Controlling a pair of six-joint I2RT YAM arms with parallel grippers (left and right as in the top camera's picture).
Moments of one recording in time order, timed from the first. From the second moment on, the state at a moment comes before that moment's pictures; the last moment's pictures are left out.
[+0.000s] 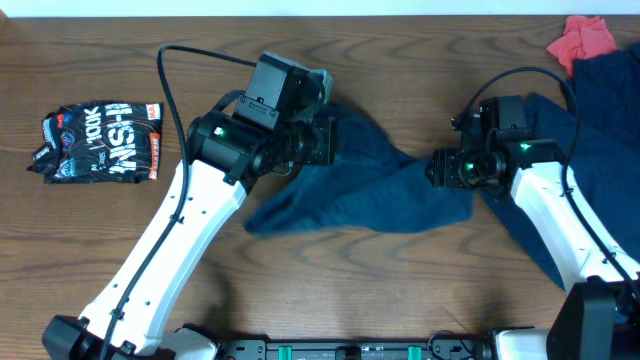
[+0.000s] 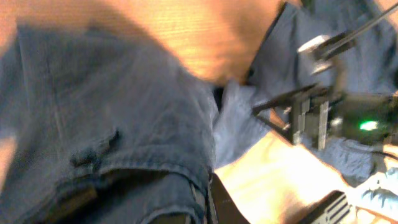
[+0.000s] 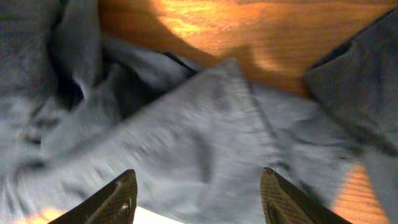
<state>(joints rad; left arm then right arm) -0.48 1.50 1.51 -0.91 0.32 -0.40 0.09 1.55 1.04 -0.73 -0.27 0.17</state>
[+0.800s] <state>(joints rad) -0.49 1.41 1.54 -0.76 0.32 -0.40 0.10 1.68 1.04 -0.59 -0.30 0.26</state>
